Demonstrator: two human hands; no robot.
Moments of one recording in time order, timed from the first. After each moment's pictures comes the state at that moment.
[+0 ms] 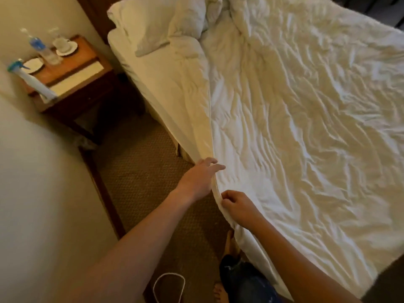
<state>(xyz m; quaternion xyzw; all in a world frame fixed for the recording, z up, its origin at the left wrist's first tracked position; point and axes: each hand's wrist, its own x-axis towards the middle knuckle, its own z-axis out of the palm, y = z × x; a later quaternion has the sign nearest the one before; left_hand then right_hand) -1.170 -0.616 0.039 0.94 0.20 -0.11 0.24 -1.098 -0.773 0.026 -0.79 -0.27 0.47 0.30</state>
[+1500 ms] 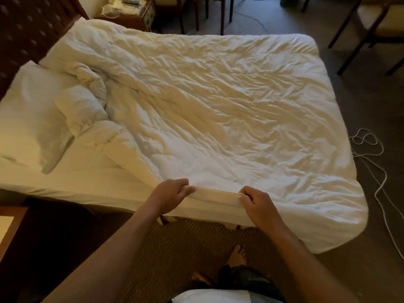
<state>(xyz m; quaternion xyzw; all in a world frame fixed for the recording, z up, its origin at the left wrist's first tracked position) -1.052 -0.349 0.098 0.94 -0.14 -0.17 0.26 -1.097 -0.638 0.097 -0.88 0.02 0.15 0.44</state>
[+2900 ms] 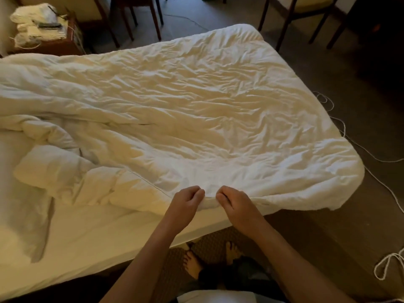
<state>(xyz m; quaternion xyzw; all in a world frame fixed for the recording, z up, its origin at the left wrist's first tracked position) -0.964 -0.225 0.119 0.82 -0.18 -0.26 0.48 -1.045 -0.393 0.128 -0.88 0.08 0.05 0.47</state>
